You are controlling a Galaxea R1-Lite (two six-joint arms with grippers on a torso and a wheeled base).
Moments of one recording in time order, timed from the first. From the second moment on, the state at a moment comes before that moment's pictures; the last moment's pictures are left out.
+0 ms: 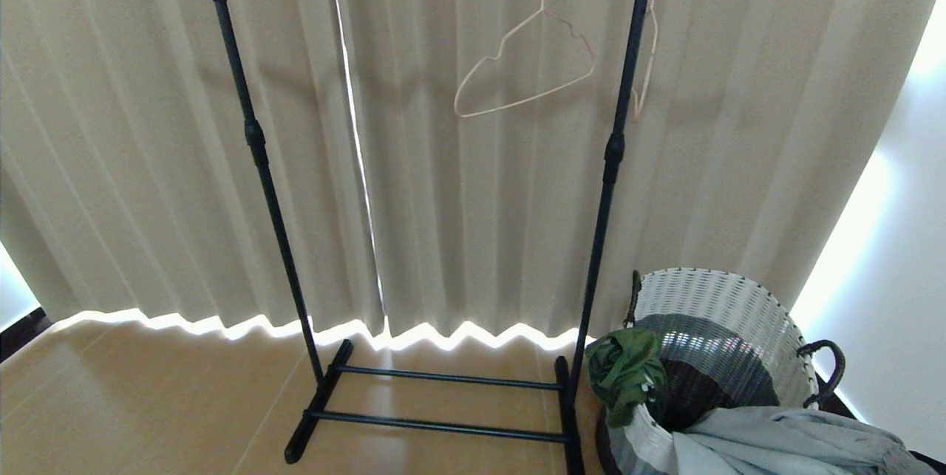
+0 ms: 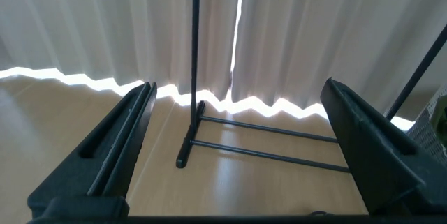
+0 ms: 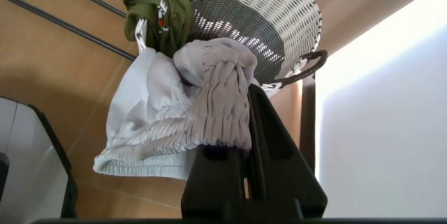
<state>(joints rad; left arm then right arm) 0.01 0.01 -0.02 0.04 0.08 -0.04 0.08 0.72 -0.07 -0.18 -0.10 -0.38</state>
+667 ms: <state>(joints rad) 0.01 0.01 -0.02 0.04 0.09 -0.04 0.08 0.73 -0.09 -0.18 -0.09 -0.38</state>
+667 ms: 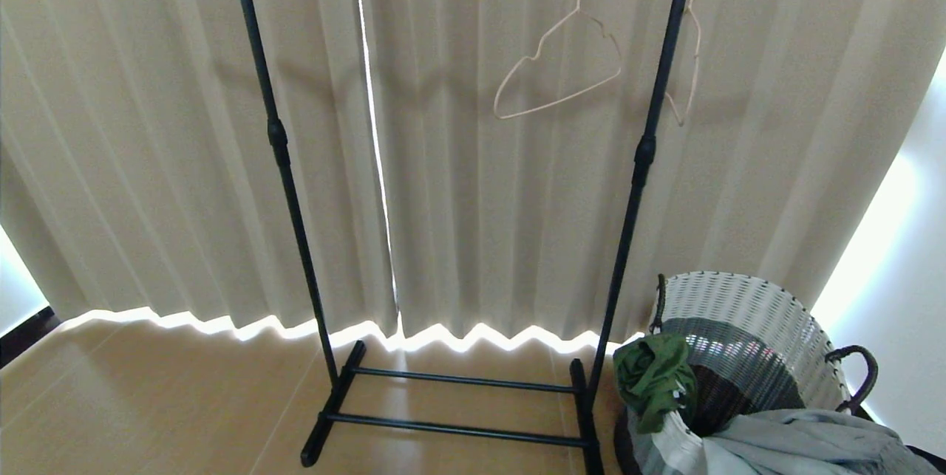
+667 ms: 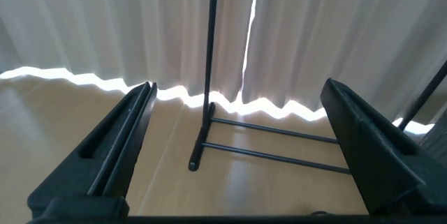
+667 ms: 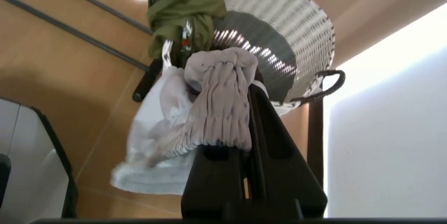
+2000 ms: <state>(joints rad) 0.00 0.01 -0.04 0.03 -0.18 0.05 0.30 0.92 -0.74 0.39 0.01 -0.38</state>
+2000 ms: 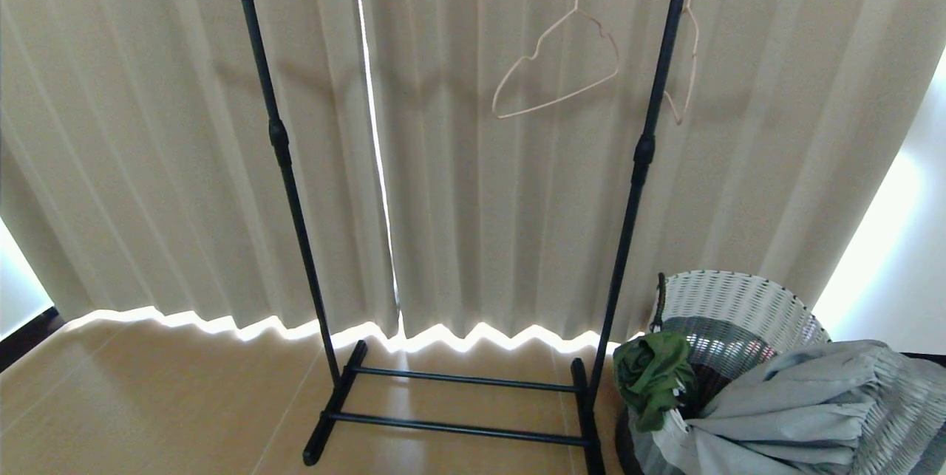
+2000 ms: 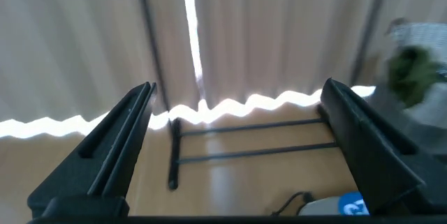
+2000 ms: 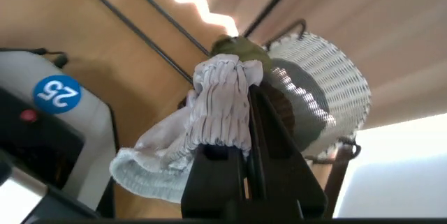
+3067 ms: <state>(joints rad) -0.70 1.17 -0.61 -0.35 -0.06 -0.13 0.56 1.16 -1.03 0.22 0.12 -0.07</state>
